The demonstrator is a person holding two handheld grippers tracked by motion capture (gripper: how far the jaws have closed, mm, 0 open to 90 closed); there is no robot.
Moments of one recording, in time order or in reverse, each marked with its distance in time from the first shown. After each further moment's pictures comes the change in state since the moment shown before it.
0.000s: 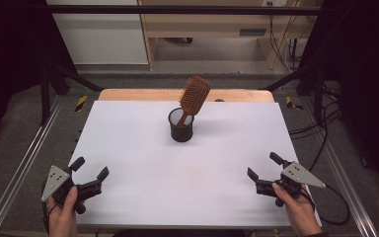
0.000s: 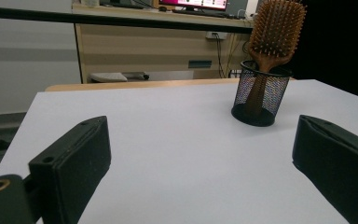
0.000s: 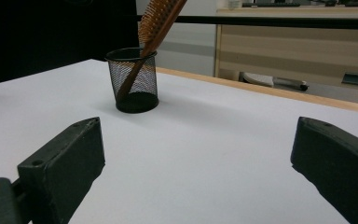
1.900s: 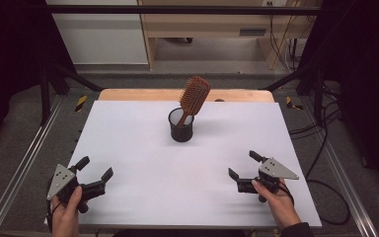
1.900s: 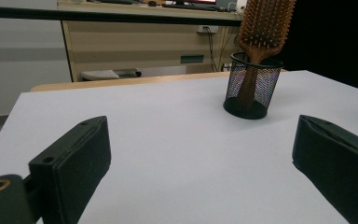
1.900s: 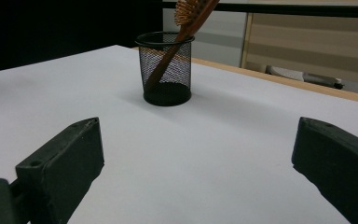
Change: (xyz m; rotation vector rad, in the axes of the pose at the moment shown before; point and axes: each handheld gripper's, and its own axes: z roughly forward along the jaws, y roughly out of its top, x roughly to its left) left arm -0.004 -0.002 0.008 0.023 -0.038 0.028; right arm 0.024 -0.008 0.044 0.040 0.101 -0.032
